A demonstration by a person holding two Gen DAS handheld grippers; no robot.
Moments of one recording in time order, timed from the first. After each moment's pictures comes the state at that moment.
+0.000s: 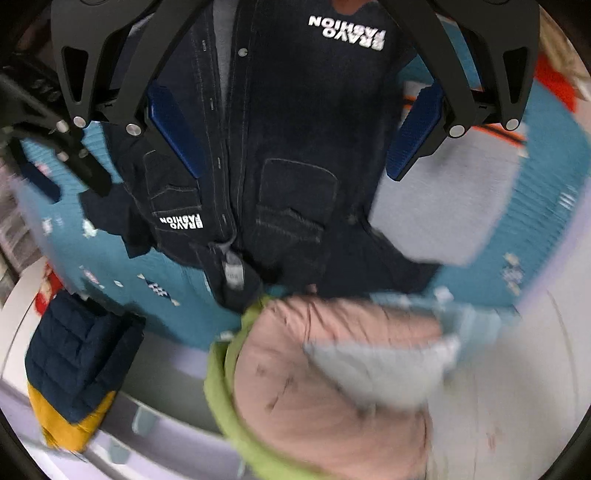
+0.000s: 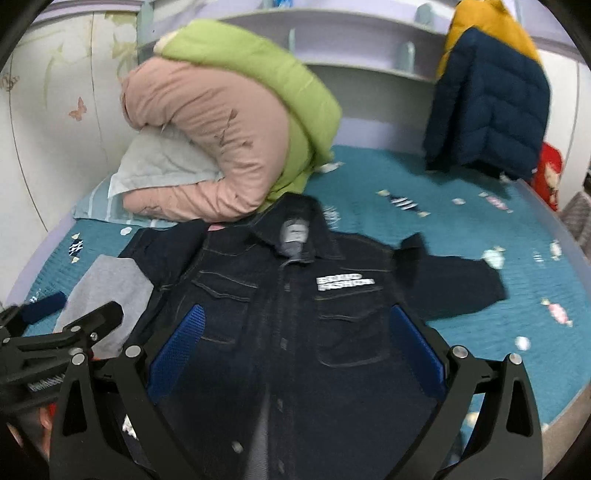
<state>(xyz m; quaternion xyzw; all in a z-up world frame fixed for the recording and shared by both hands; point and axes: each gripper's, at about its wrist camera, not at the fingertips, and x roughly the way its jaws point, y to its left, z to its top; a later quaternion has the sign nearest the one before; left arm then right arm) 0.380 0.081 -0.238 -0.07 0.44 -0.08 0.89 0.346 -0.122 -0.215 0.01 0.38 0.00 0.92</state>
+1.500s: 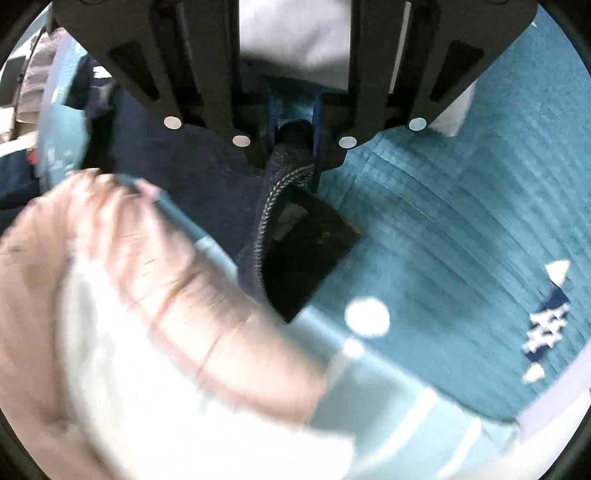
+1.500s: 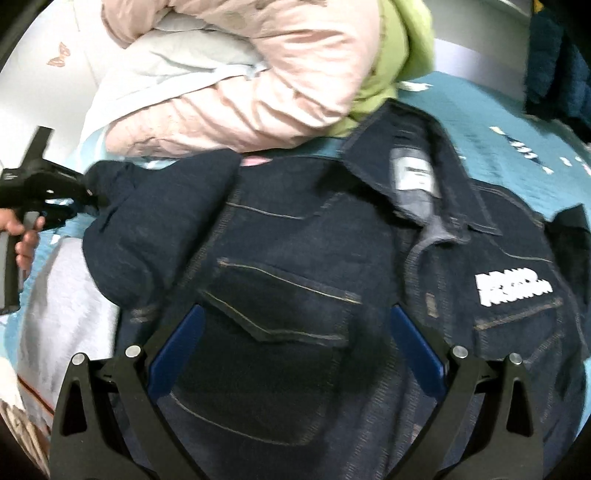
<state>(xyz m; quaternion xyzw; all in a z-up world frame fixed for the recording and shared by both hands) 0.646 0.325 -0.341 -0.24 0.52 0.02 0.82 0.524 -0.046 -0.360 0.05 0.47 0.09 0.88</state>
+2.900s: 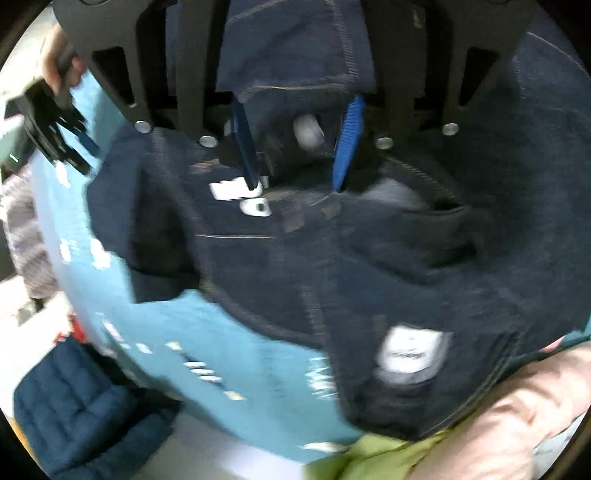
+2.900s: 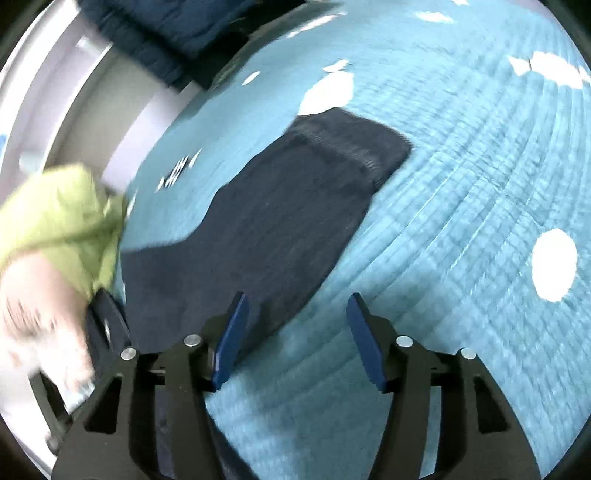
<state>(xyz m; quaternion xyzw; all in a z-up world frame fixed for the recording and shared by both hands) 0.576 -0.148 -0.383 -0.08 0.55 -0.21 0.81 0.384 -0.563 -0.410 0.43 0.38 -0.16 0.80</state>
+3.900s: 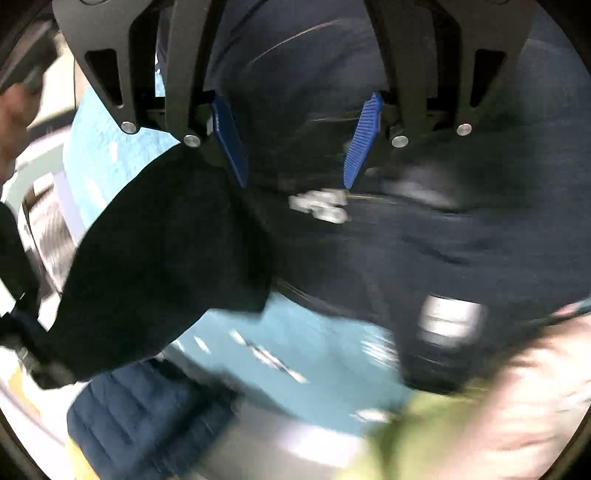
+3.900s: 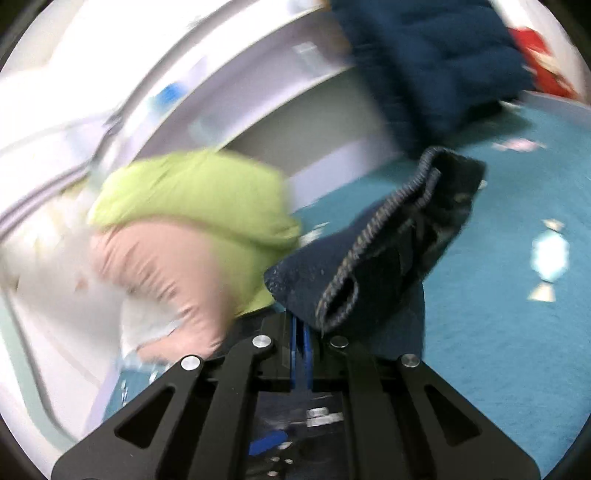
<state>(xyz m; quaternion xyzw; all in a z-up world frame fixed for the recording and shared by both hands) 0.549 -0.128 -0.346 -0.09 0.49 -0.26 0.83 0.459 -0.357 -0.217 0.25 0.25 0.09 0.93</state>
